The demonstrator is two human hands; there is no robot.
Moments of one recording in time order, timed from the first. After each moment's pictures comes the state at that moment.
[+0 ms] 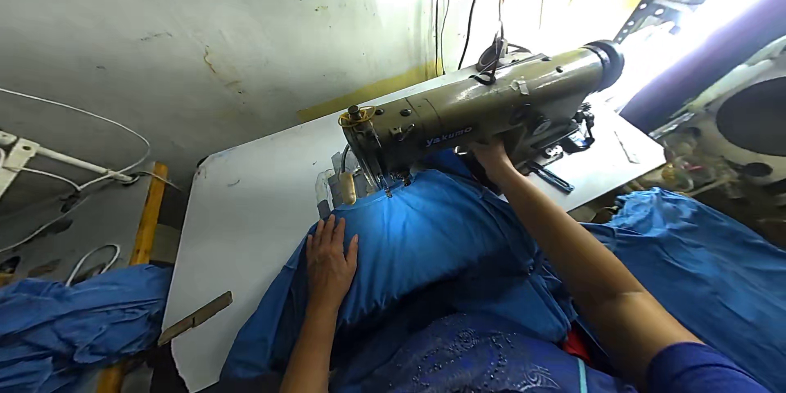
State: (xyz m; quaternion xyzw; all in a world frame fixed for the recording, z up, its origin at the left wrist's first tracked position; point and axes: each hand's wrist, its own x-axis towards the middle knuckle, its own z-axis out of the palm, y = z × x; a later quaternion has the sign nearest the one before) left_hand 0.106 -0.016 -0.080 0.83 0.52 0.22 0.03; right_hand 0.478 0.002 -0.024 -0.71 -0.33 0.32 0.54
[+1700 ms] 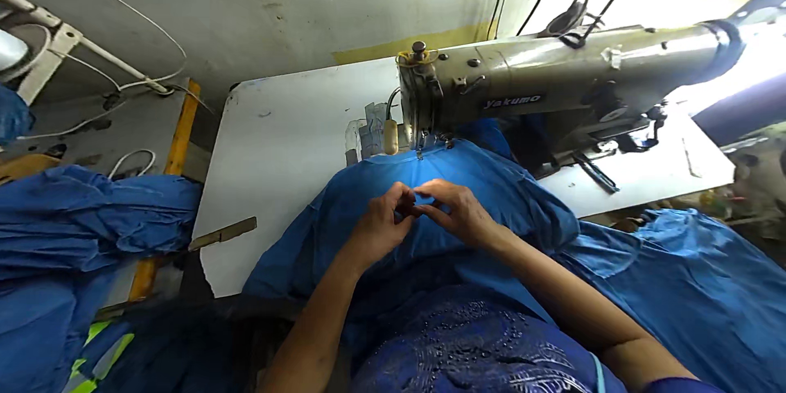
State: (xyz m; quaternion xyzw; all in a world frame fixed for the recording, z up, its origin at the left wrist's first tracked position) left_hand 0.140 -0.049 -0.010 0.79 0.41 0.19 0.41; right_hand 0.340 -0.079 -0.047 -0.44 -0.75 0.25 0.43
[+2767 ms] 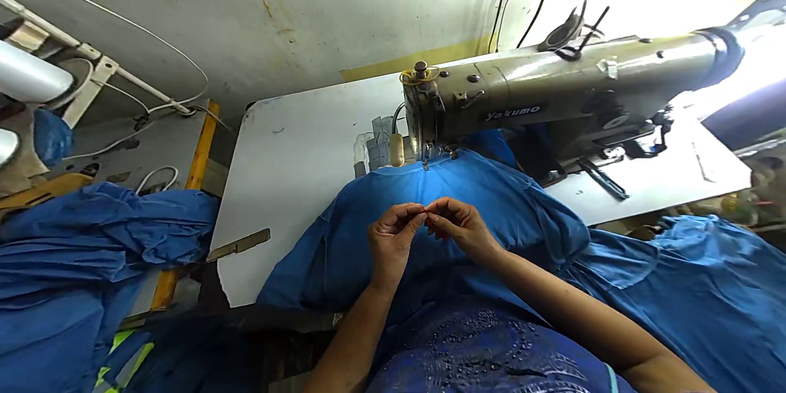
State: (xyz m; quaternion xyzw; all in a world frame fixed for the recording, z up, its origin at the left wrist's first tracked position) left_hand 0.166 -0.074 -0.049 0.56 0.34 0.58 0.49; right_hand 0.323 -0.093 -0.051 -0.36 -0.51 0.54 0.56
